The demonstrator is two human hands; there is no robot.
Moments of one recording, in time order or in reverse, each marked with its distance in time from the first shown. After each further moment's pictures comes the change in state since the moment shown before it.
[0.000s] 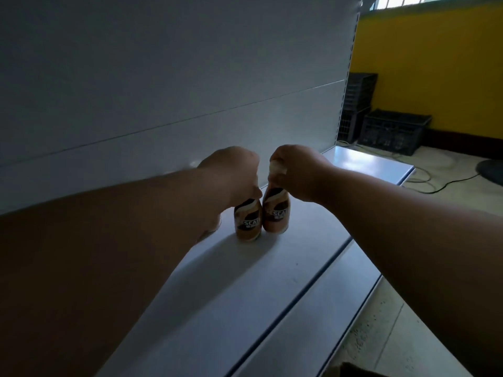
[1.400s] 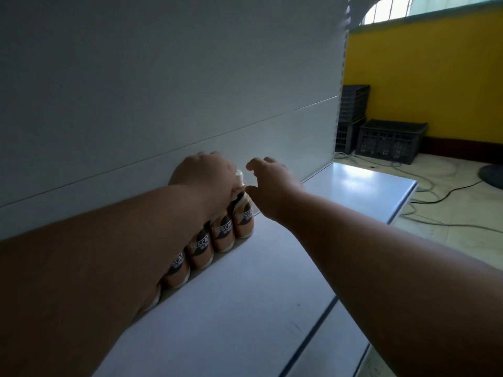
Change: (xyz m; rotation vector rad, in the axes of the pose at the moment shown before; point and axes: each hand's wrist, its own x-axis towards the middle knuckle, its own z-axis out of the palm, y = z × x) left_hand 0.041 -0.026 -0.004 0.273 0.277 0.008; right_hand 0.049 -0.003 0.023 0.131 0.177 -0.029
